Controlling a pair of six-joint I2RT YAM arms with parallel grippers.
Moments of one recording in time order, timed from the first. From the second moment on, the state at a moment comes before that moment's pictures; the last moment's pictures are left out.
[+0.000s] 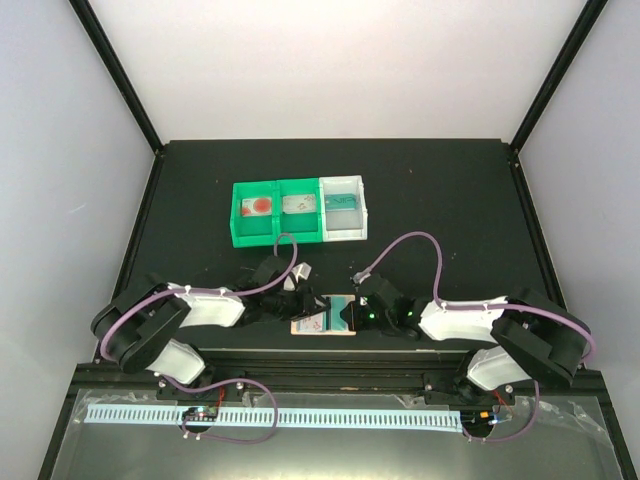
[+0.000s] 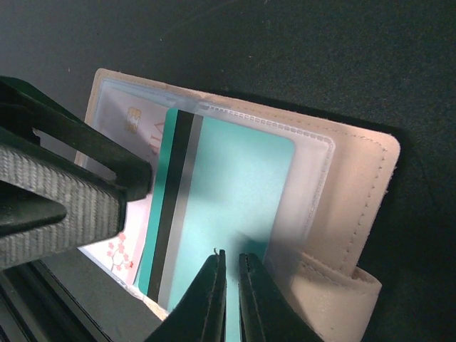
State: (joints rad) left arm -0.71 1.46 0.40 0.30 0.53 -0.96; right arm 0.96 1.41 0.44 0.14 -0.12 0.80
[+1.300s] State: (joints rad) left arm -0.77 1.52 0.40 0.49 0.58 -1.10; right arm 0.96 1.26 0.33 0.12 -0.06 0.83
